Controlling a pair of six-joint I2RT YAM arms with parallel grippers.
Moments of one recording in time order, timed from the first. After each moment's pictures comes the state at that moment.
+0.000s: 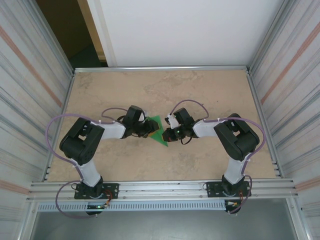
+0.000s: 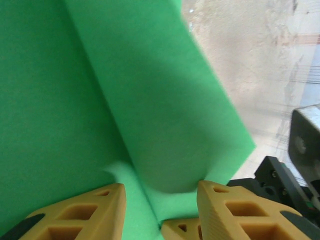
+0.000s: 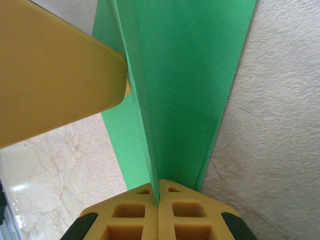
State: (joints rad) left arm -0.54 1.76 0.79 0.12 0.49 -0.94; right arm 0.63 1.81 0.84 0.00 -0.54 0.42
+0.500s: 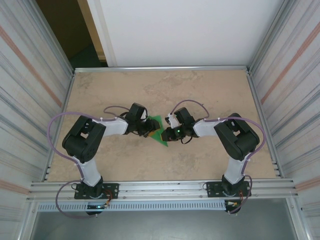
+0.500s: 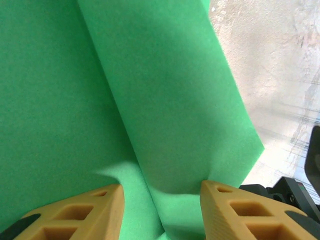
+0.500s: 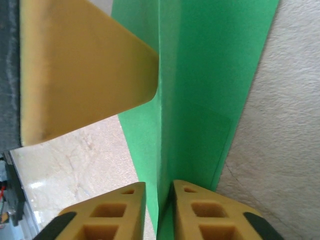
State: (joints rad) left arm -0.55 1.80 0.89 -0.04 0.47 -0.94; right arm 0.62 1.81 0.84 0.00 -0.59 0.45
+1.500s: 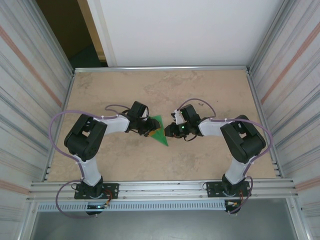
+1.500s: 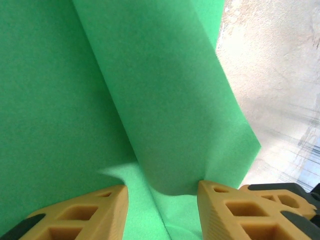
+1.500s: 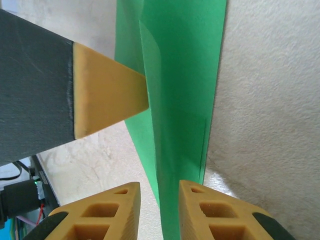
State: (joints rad) left arm -0.55 1.83 0.95 -0.13 0.46 -0.94; right arm 0.56 1.75 0.82 0.01 -0.63 0.59
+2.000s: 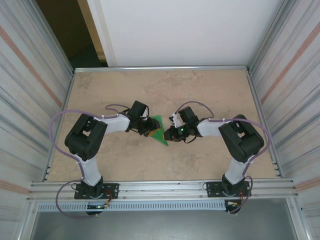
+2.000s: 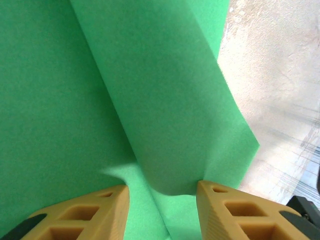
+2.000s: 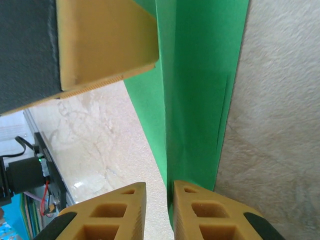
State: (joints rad) left arm -0.55 1.84 0.97 -0.16 0.46 -0.94; right arm 0.58 1.77 0.82 -0.05 -0.68 0.56
